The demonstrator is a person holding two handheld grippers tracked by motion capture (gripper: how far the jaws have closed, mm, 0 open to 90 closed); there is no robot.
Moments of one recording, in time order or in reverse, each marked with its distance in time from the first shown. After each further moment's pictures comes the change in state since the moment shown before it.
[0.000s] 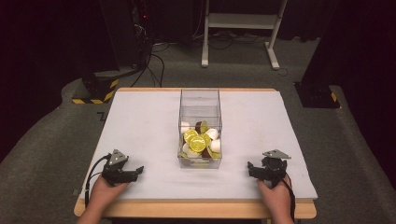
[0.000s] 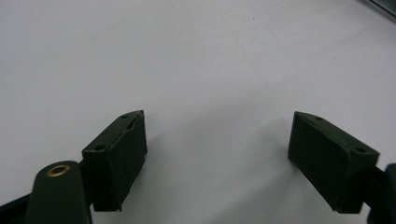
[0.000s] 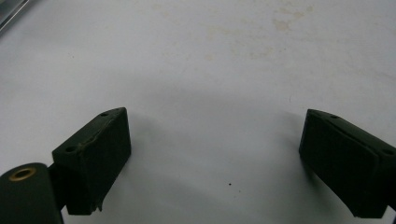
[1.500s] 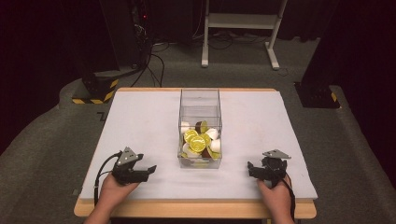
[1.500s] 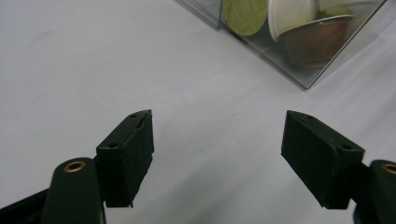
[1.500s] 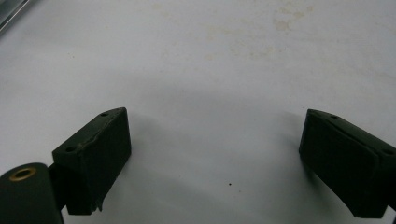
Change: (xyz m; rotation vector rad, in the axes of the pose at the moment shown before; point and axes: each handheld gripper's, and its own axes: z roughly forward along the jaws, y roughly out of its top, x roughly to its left) left arm -0.051 0.020 -0.005 -0.030 -0.158 0.034; right arm 0.000 0.000 0.000 0.001 0.000 0.002
